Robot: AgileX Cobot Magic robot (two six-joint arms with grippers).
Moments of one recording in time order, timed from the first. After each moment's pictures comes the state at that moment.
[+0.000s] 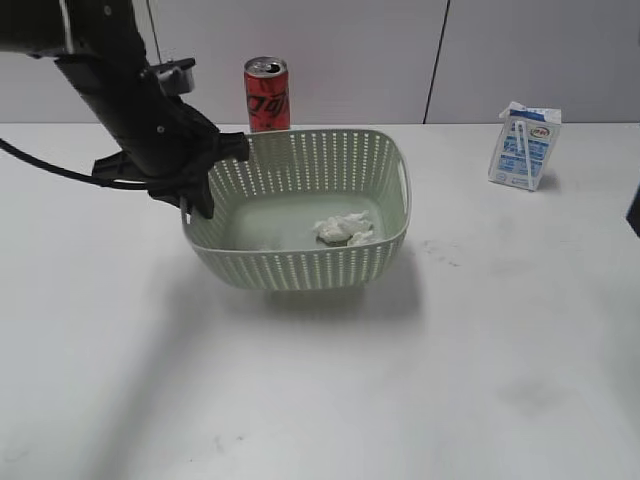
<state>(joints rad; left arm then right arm) -0.45 1.96 -1.44 -0.30 0.85 -0.27 0.12 1.48 -1.20 0.16 1.21 -0.14</state>
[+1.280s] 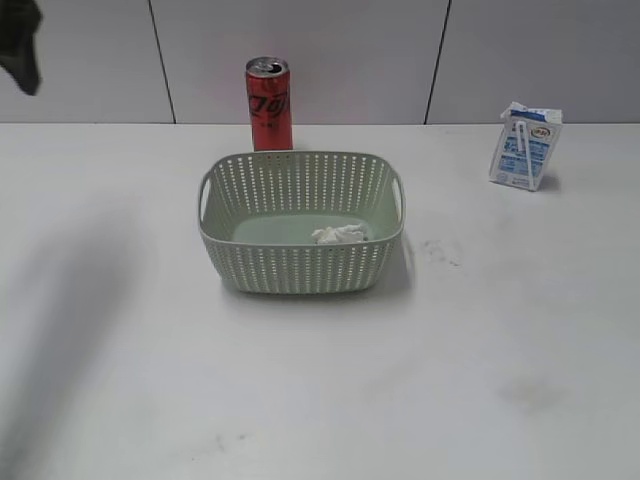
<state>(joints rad) -0.15 1.78 -1.67 -0.04 1.19 -0.07 0.12 0.18 -0.49 0.06 1.05 -0.04</state>
